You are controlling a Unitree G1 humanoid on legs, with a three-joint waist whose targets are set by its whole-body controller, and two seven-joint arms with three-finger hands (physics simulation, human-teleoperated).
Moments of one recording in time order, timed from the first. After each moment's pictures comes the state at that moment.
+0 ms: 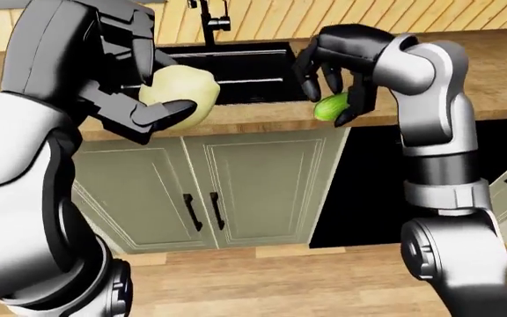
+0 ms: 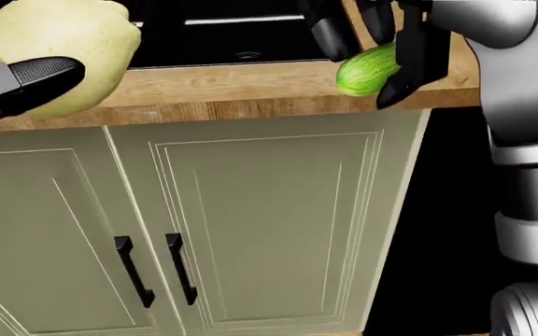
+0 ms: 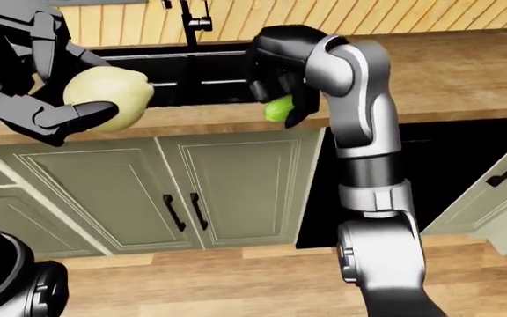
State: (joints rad) left arm -0.89 0.44 0.14 -0.74 0.28 1.22 -0.50; right arm -1.13 -0.37 -0.05 0.31 -0.85 -0.18 0.88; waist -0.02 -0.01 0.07
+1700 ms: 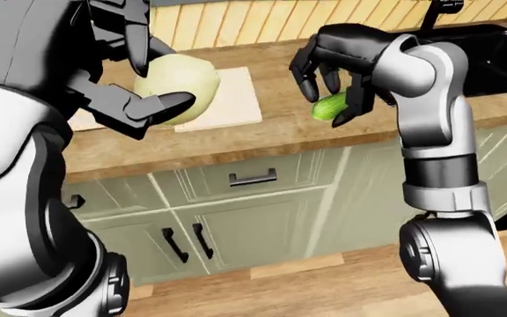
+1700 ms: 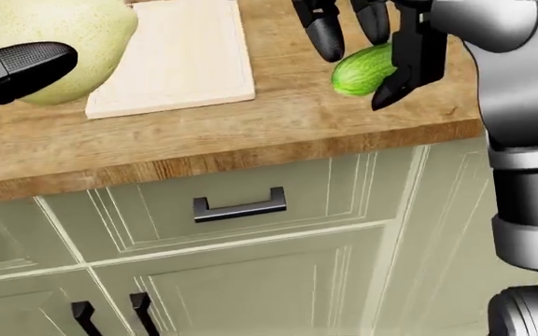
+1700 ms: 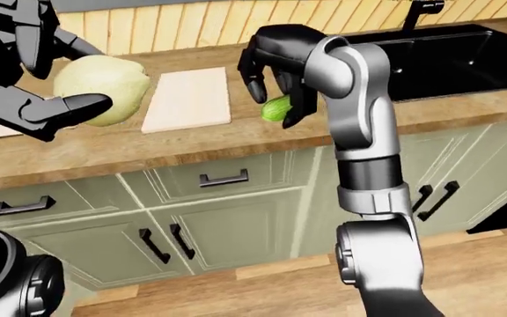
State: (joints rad) left arm -0.93 0.46 0.15 -0.76 0.25 1.24 -0.49; right arm -1.11 -0.36 -0.05 0.28 -0.84 -0.18 0.88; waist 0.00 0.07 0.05
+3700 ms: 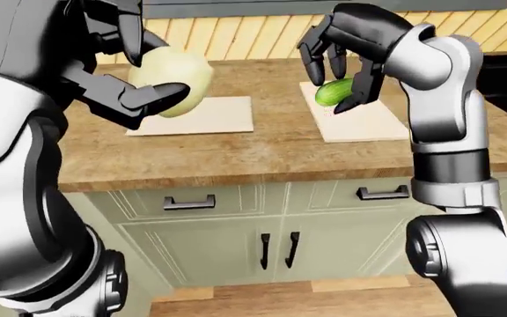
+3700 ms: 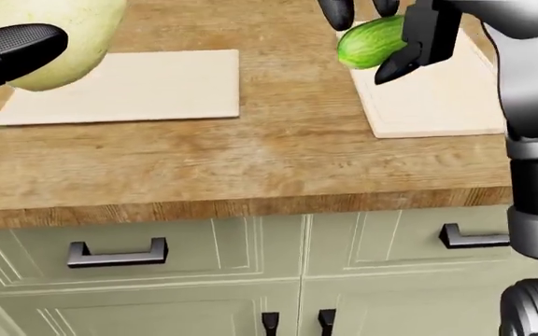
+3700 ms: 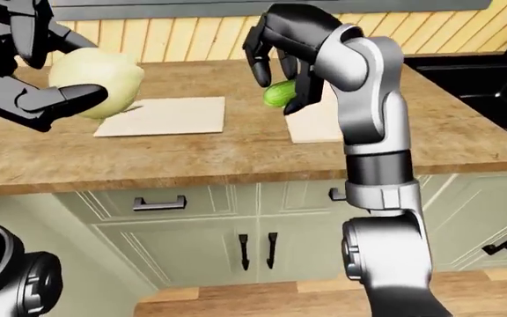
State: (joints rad) left arm -0.95 0.47 0.15 -0.70 0.26 1.21 -0.49; right arm -1.13 -0.40 -0.07 0.31 -0.78 -0.18 0.76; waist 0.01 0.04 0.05
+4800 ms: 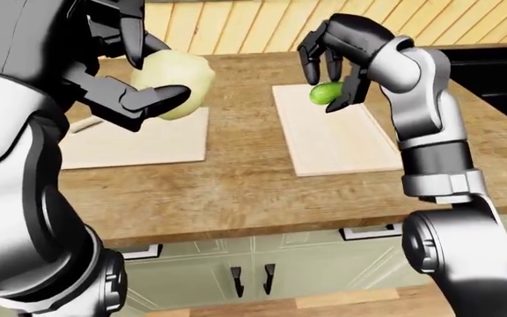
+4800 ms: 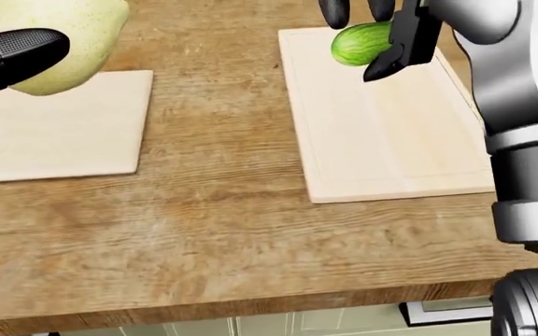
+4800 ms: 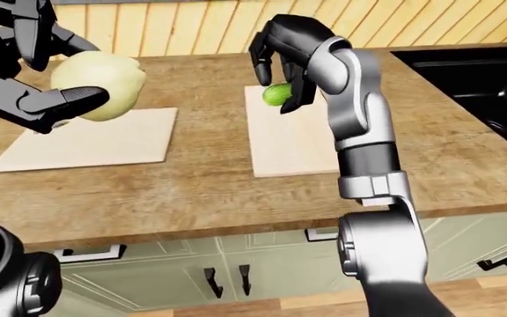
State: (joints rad) left arm -0.95 0.47 0.15 -0.70 0.25 1.23 -0.50; right arm -1.18 -0.38 -0.05 0.54 -0.84 -0.19 0.57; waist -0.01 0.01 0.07
